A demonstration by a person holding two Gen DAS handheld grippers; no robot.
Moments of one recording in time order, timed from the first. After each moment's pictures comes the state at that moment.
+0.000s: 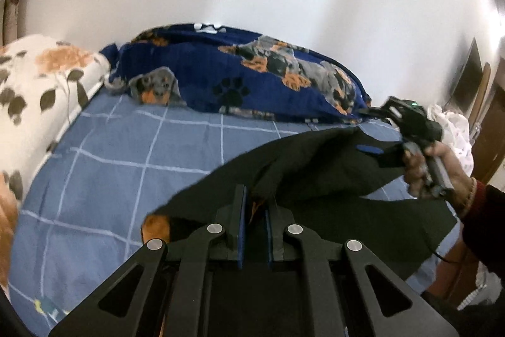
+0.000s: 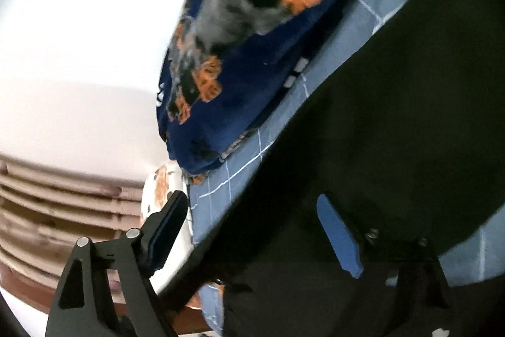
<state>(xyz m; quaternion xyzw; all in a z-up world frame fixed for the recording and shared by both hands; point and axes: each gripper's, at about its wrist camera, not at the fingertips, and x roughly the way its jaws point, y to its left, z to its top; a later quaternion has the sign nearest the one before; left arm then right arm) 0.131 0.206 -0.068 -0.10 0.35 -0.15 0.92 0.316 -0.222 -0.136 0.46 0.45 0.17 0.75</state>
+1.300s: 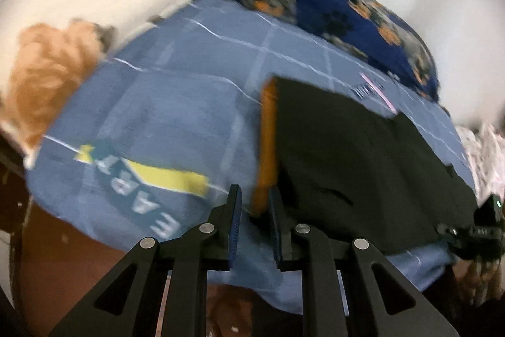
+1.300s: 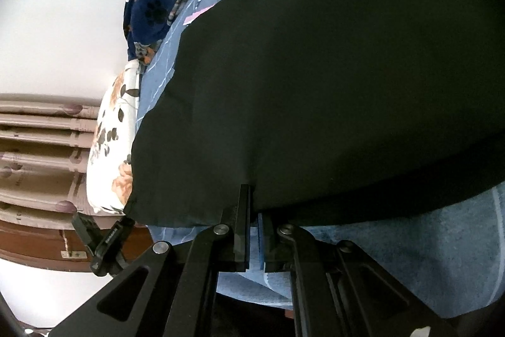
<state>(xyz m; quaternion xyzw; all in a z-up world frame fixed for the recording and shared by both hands) 0.039 0.286 -0.131 -0.15 0.46 0.03 0.87 0.087 -0.187 -0.215 0.36 0.55 0.16 0.73</state>
